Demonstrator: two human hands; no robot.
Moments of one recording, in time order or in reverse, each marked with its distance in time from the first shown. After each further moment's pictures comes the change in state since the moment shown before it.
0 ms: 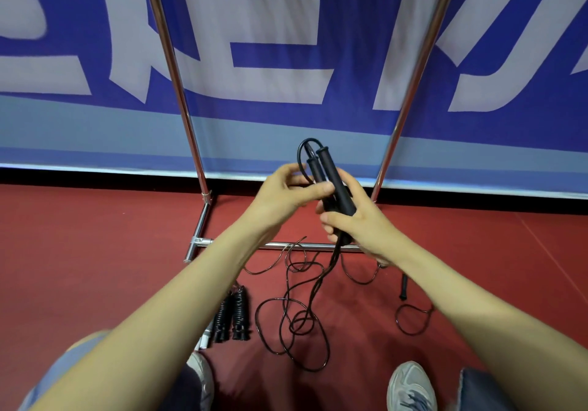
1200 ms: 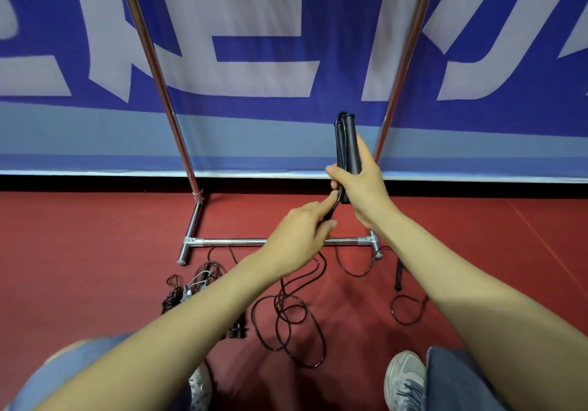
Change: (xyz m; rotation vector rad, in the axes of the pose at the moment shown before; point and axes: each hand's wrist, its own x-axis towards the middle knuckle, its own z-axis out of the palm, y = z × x) left_hand -0.009 -0.056 0.030 0.813 -0.207 0.415; right_hand 0.038 -0.006 -0.023 -0.098 0.402 -0.130
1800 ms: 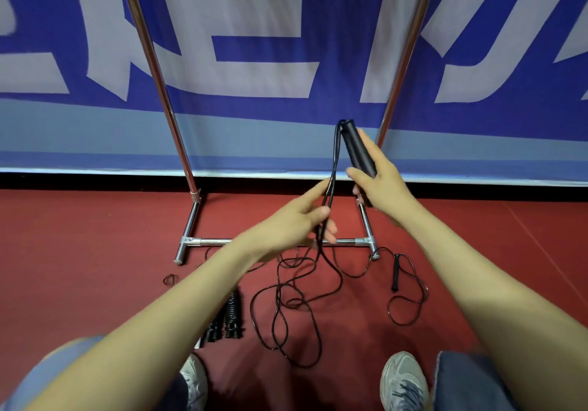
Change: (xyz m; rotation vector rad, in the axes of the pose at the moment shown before) left_hand 0.005 0.017 -0.029 -0.704 -0.272 -0.331; right_hand -0.002 -0.010 -0.039 -0.331 -0.099 -0.039
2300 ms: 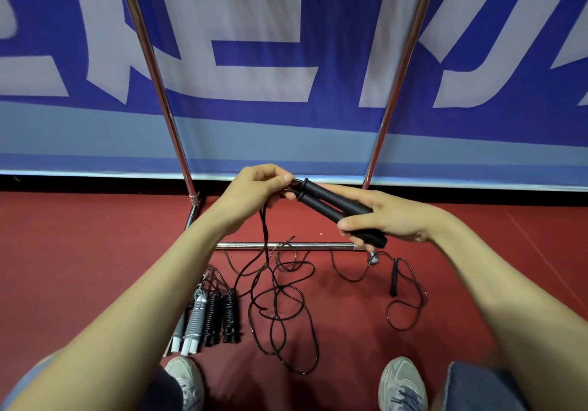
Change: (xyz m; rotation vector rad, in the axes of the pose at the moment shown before) left_hand 0.005 0.010 -0.059 0.103 0.351 0.081; right_hand -0.023 -0.016 -0.025 0.084 -0.793 0.210
